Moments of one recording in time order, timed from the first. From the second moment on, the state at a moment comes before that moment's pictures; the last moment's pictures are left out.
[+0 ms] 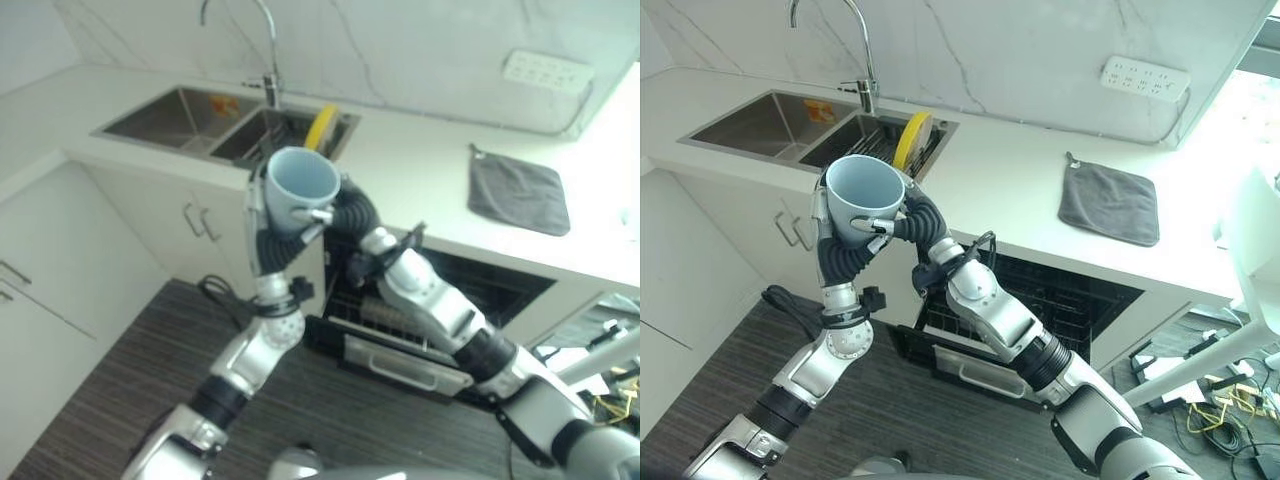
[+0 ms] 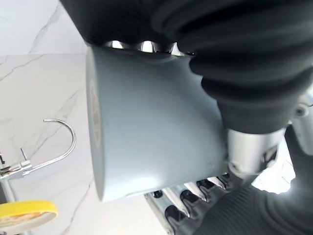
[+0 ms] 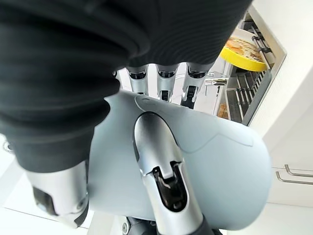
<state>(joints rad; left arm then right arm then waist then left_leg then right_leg) -0.29 0.37 -0.43 0.09 0.37 -0.28 0.97 -0.66 -0.23 0.63 0.03 0.44 -0.01 -0.21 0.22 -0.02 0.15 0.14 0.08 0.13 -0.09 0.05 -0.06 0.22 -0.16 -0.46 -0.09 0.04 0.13</state>
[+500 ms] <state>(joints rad) -0.29 0.37 -0.47 0.11 0.37 -0.31 0.94 -0.66 -0.24 0.62 0.03 0.45 -0.03 -0.28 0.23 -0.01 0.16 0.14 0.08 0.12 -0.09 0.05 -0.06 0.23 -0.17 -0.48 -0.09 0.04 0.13</state>
